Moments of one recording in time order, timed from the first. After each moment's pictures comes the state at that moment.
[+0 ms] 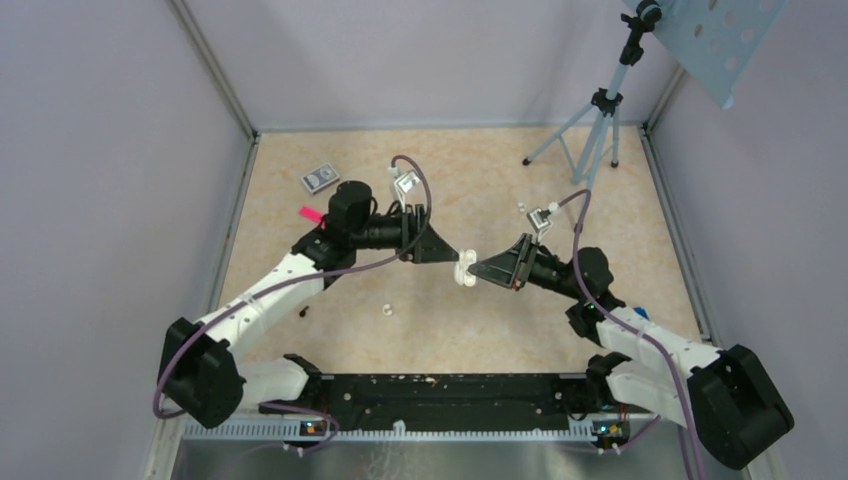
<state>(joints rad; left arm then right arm) -0.57 1.24 0.91 0.01 0.83 -0.71 0.53 1.00 0.30 0.82 -0.66 1.25</state>
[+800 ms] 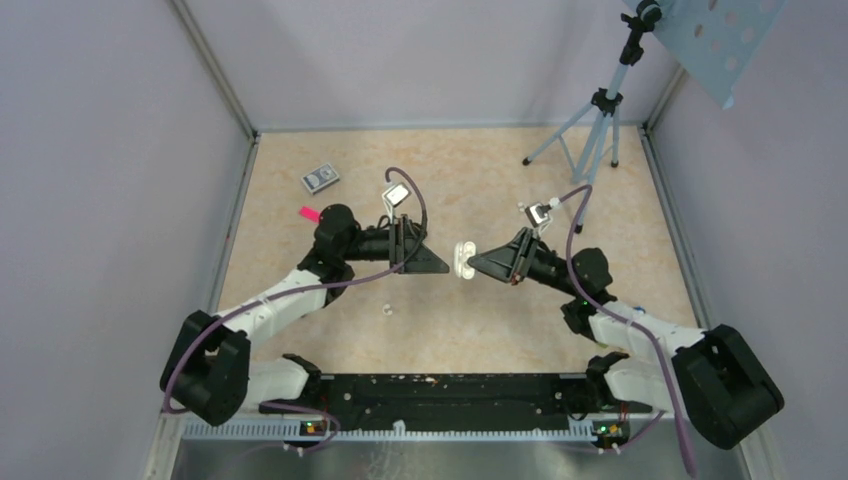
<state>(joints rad) -0.49 1.23 0.64 0.64 1.08 -1.10 0.53 1.10 0.30 1.05 -0.66 1.35</state>
